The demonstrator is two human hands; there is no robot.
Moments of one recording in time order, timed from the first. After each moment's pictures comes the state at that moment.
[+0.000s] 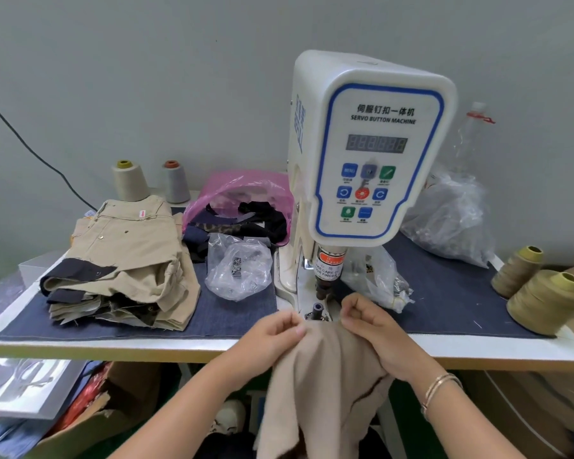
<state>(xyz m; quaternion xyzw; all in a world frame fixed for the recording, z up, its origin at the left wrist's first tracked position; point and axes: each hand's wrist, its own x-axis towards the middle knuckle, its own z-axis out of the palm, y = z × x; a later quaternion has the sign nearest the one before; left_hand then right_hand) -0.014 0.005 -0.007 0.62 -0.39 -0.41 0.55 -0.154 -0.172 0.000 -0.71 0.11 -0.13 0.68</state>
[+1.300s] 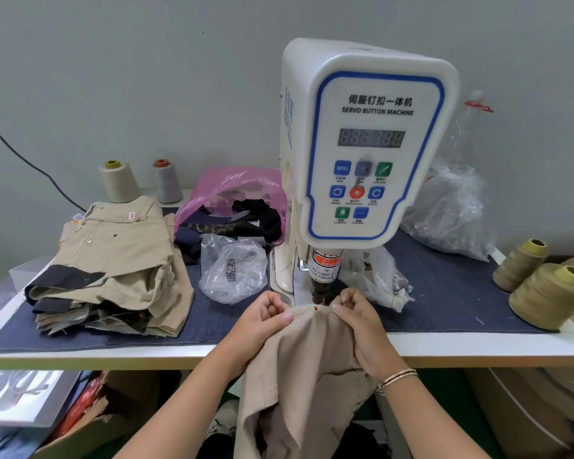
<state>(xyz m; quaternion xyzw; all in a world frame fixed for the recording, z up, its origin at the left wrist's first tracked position) 0.027 -0.021 -0.050 0.56 -0.32 -0.40 0.65 -0.117 -0.177 -0.044 -0.55 0.19 -0.25 0.77</state>
